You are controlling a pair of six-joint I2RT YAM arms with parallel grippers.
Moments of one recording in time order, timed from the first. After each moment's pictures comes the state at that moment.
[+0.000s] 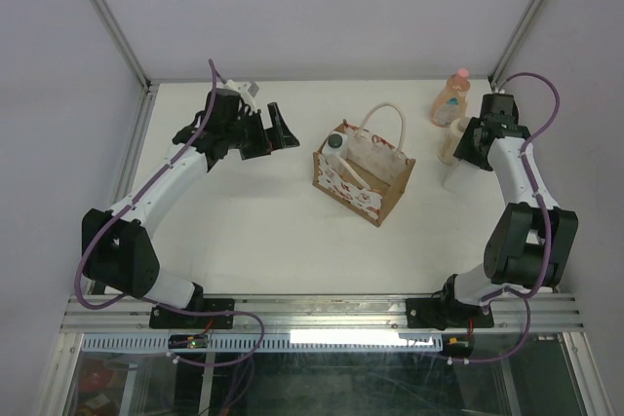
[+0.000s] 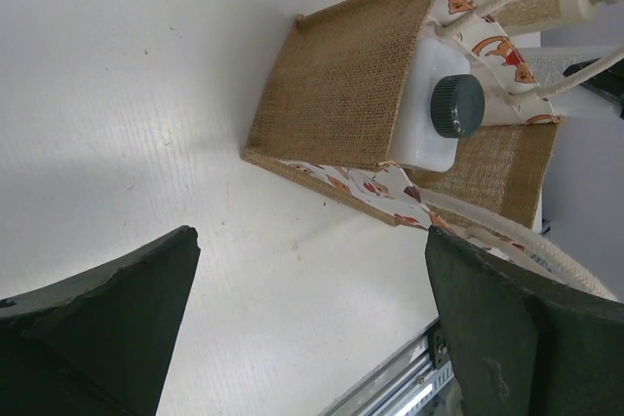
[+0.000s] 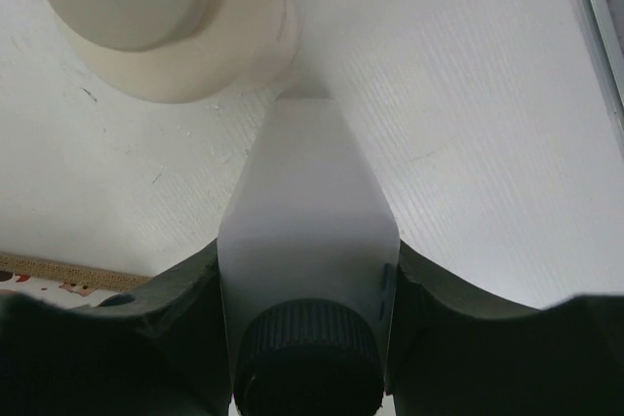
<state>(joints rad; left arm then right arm) -0.36 1.47 1.22 -0.40 0.37 -0.58 -0.15 1.49 1.20 -0.69 0.17 0.27</state>
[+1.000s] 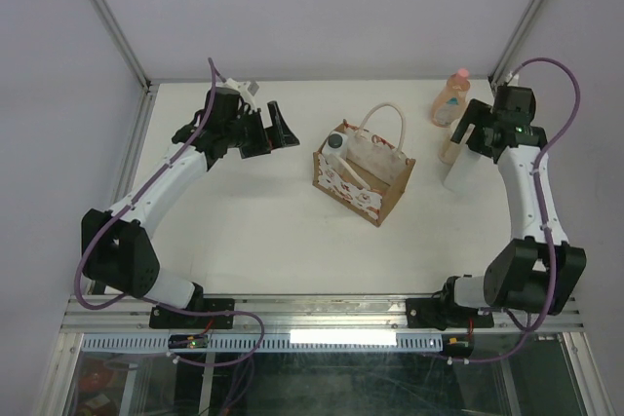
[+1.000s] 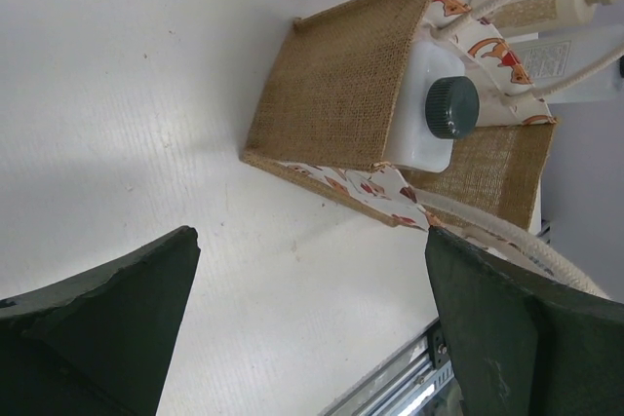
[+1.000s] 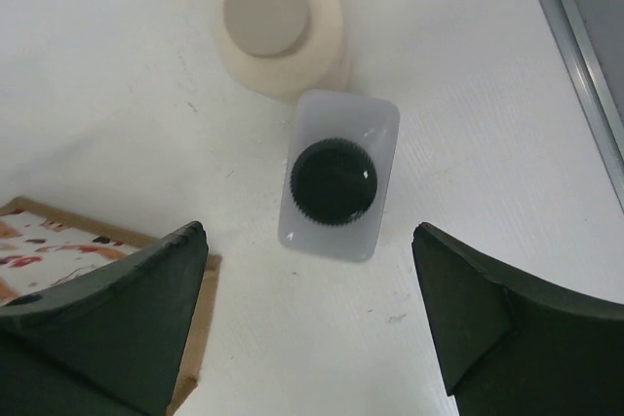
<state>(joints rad) -0.36 1.48 1.24 -0.41 0.37 -0.58 -0.15 1.38 1.26 -0.72 0.11 0.25</state>
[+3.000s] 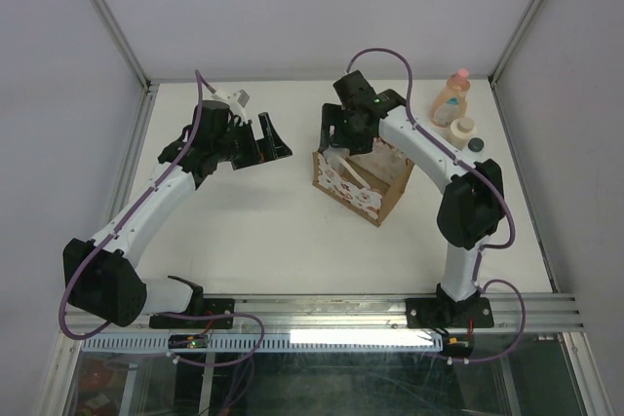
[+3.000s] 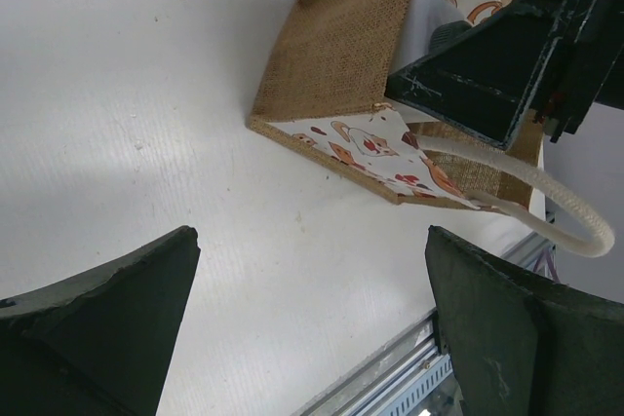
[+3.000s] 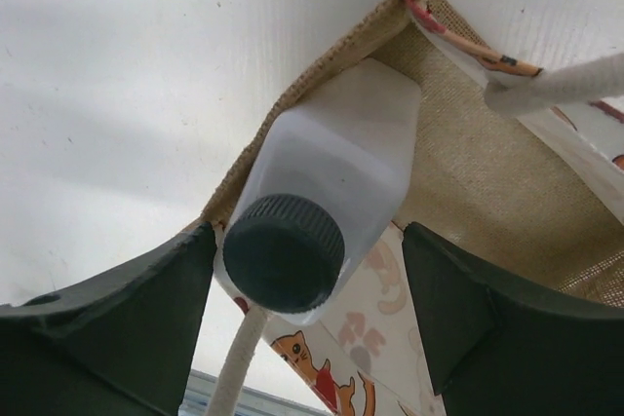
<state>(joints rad) -0.36 1.31 1.11 -0.43 0.34 -0.58 0.58 1.86 1.73 -0.89 0.00 0.57</state>
